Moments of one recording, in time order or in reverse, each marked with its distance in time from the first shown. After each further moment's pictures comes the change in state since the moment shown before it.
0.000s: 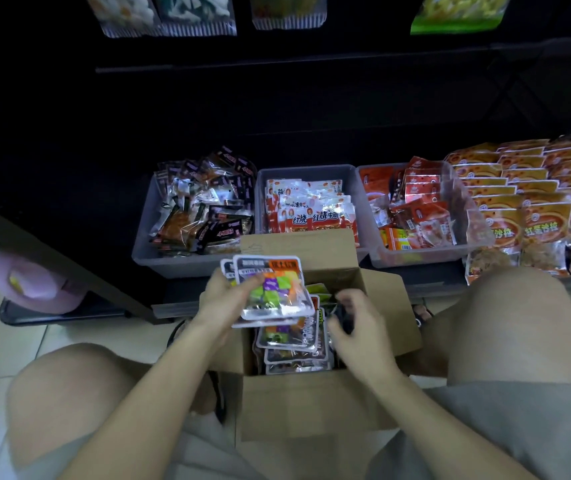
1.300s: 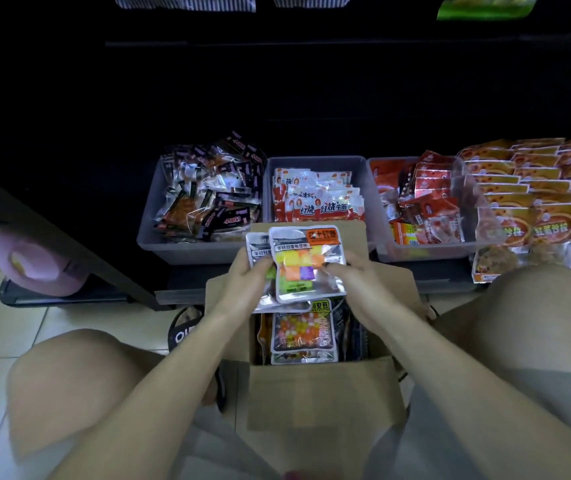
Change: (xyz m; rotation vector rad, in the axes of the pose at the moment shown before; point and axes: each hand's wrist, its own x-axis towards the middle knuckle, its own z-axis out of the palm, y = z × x) left_hand -0.017 0.017 0.014 0.069 -0.013 0.064; right_hand 0.068 -0.041 0.003 0.520 -0.174 0.443
